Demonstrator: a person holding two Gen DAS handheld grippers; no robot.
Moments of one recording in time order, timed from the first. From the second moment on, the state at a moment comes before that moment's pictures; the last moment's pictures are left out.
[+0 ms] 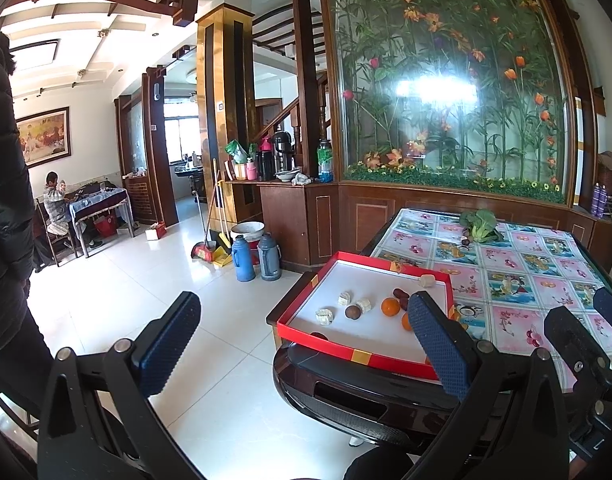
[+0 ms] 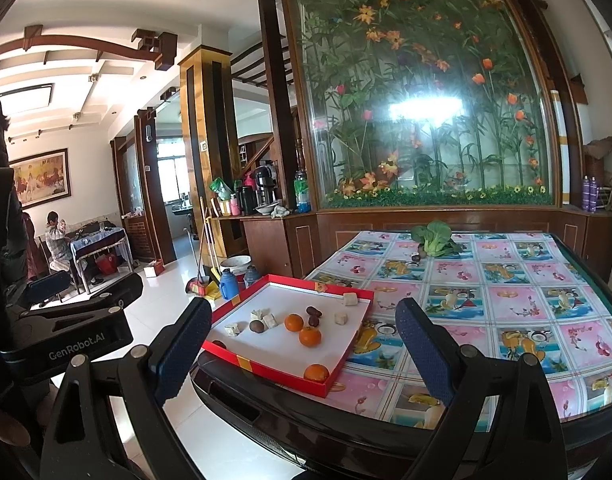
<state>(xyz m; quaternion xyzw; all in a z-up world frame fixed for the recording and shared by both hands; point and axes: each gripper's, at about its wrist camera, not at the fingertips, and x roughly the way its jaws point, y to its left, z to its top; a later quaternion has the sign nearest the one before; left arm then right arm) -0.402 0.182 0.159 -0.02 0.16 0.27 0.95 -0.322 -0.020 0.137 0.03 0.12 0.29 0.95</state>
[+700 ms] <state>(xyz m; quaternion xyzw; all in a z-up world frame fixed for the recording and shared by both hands) -0.402 0.182 0.160 -0.02 0.17 0.27 0.95 -0.321 -0.022 0.135 0.04 0.11 0.28 0.95</state>
